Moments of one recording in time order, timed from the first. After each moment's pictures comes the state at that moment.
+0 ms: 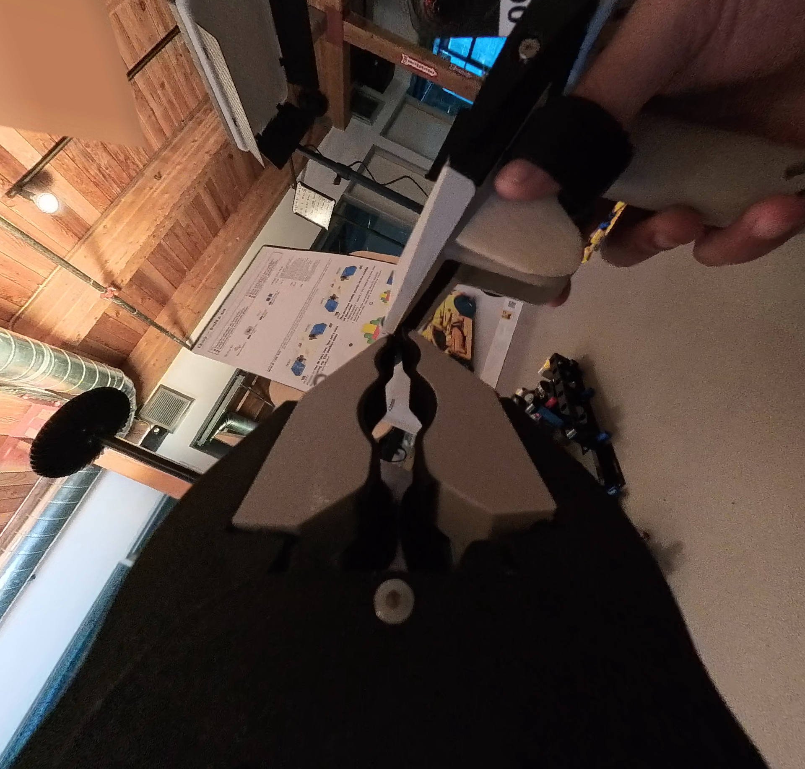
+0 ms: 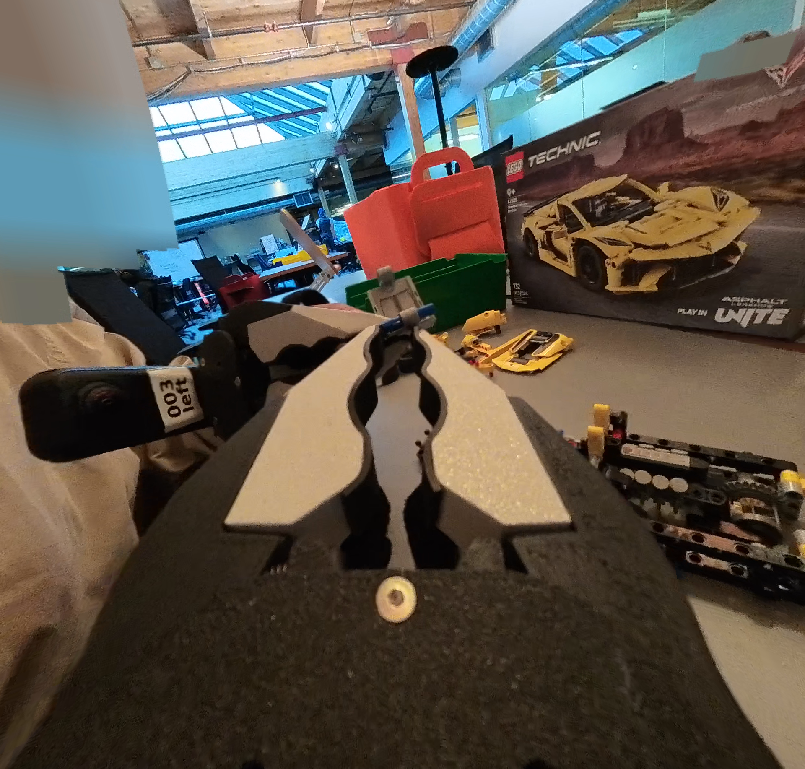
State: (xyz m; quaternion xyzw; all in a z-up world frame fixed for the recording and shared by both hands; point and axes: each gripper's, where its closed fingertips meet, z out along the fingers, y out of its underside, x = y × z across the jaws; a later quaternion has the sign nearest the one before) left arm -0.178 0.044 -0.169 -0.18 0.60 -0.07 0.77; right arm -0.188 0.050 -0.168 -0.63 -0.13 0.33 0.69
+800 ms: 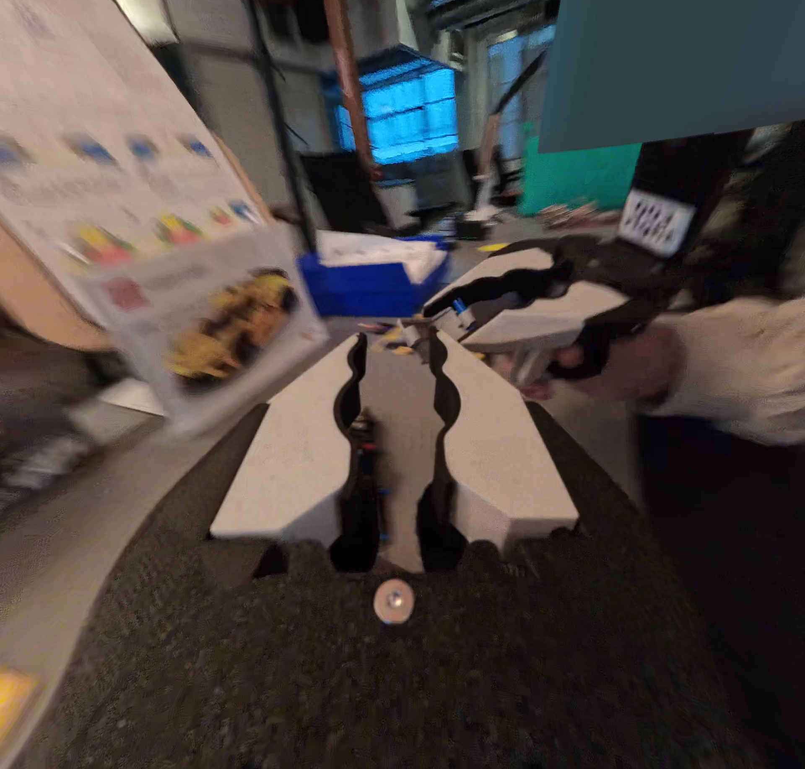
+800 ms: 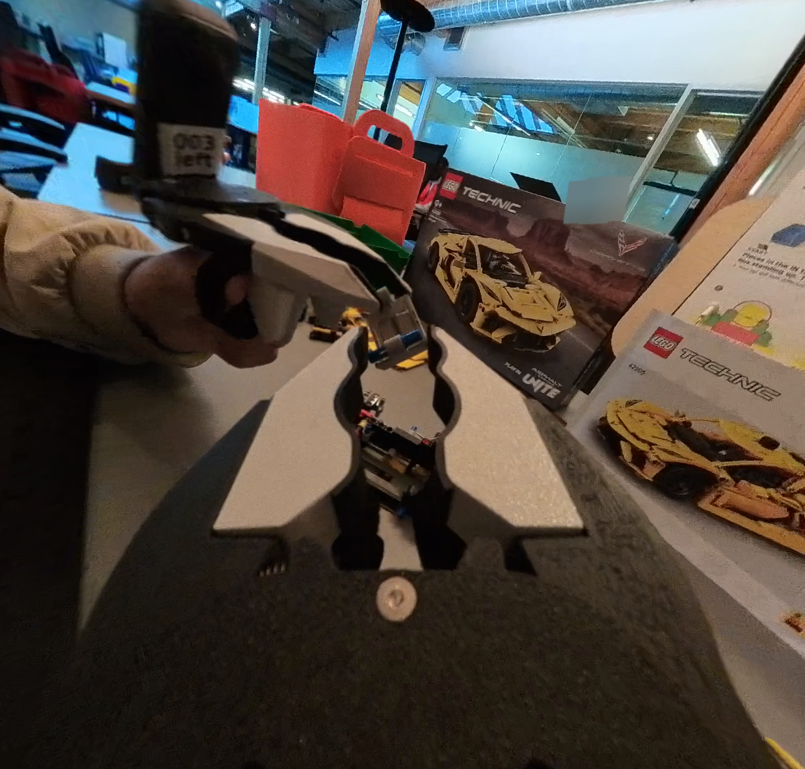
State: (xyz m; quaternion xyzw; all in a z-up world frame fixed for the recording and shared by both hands) left arm -0.177 0.058 -0.163 -0.44 0.53 -0.53 0.50; right arm -0.170 0.045 -0.168 -0.63 -0.26 0.05 0.73
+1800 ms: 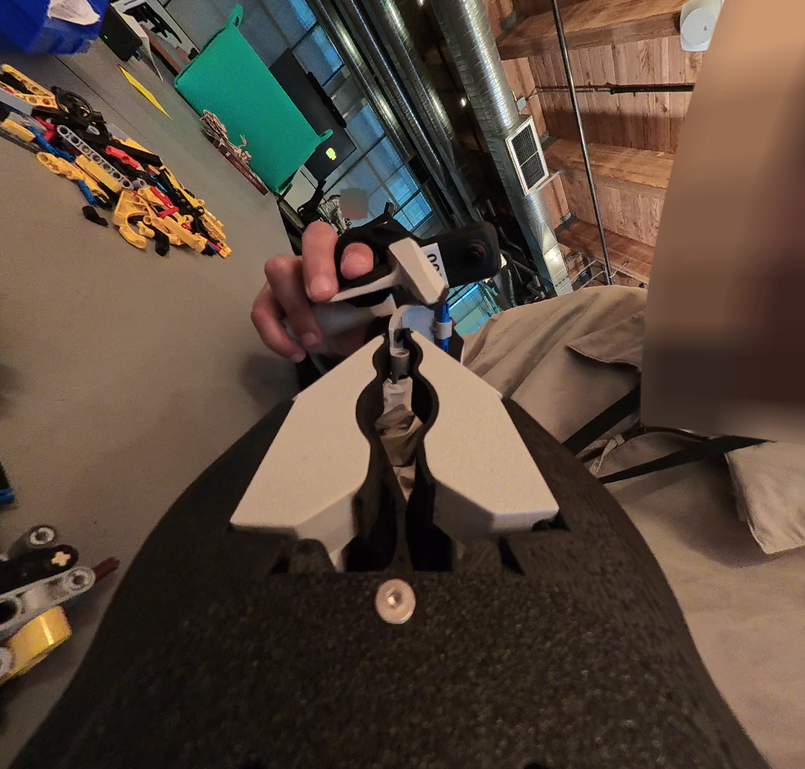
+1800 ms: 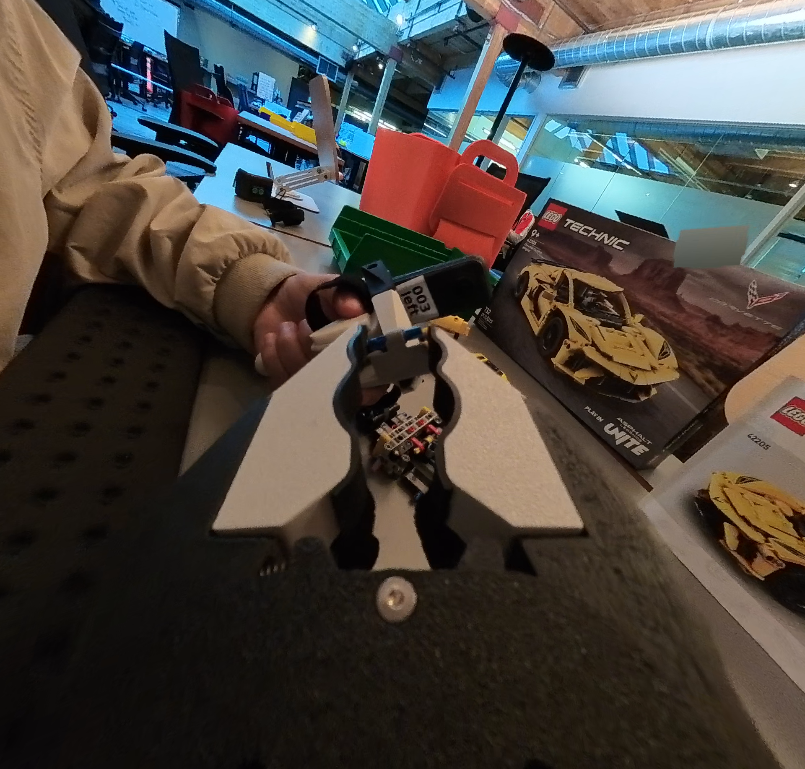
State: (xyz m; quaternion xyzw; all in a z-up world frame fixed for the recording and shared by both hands) left arm -0.187 0.016 -0.194 -0.46 0.42 -0.78 -0.05; right arm -0.207 0.025 -0.181 -0.59 -0.36 0.12 0.71
